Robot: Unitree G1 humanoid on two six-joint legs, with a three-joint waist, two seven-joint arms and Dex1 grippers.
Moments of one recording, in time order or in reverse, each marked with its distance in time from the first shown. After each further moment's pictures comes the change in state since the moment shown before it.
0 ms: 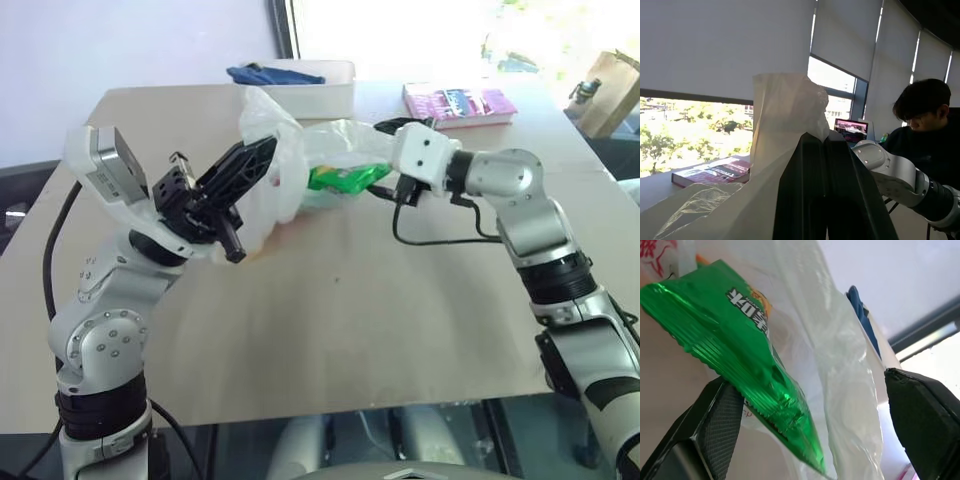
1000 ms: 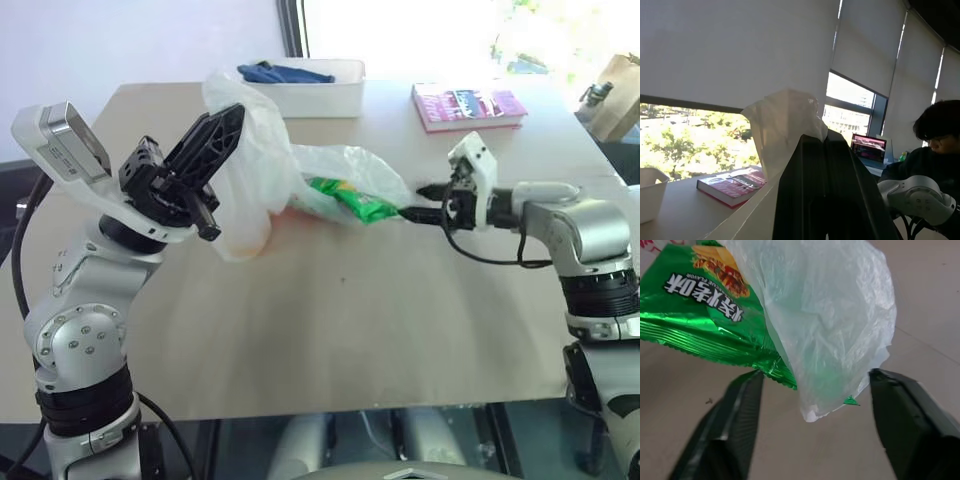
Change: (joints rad) left arm -0.025 0.038 0.061 0.009 -0.084 0.022 0.080; right arm 0.068 -0.050 -0.095 -0.006 0.407 0.702 0.032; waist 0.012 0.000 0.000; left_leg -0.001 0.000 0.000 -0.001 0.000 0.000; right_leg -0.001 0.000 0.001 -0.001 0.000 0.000
